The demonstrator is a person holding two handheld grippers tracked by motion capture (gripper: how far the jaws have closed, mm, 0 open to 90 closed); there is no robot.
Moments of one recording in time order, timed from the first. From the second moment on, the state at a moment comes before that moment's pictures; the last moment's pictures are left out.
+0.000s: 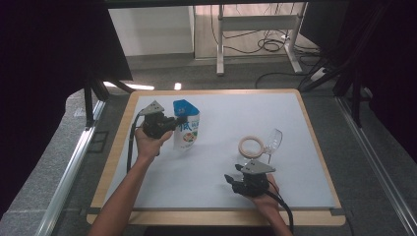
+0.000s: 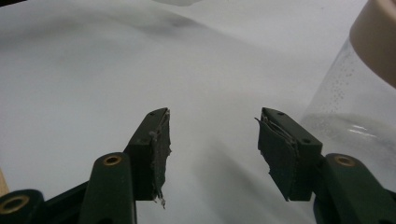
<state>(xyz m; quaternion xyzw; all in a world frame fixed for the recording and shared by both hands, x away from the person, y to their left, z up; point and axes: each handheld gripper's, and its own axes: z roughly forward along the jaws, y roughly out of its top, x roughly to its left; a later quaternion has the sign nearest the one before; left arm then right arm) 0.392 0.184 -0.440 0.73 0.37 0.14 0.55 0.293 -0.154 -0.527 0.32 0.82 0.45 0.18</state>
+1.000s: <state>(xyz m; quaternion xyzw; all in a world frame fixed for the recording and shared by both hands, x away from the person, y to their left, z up) 0.379 0.167 -0.433 0.74 0.35 0.11 0.57 0.293 -0.142 -0.529 0.31 0.82 0.45 0.17</state>
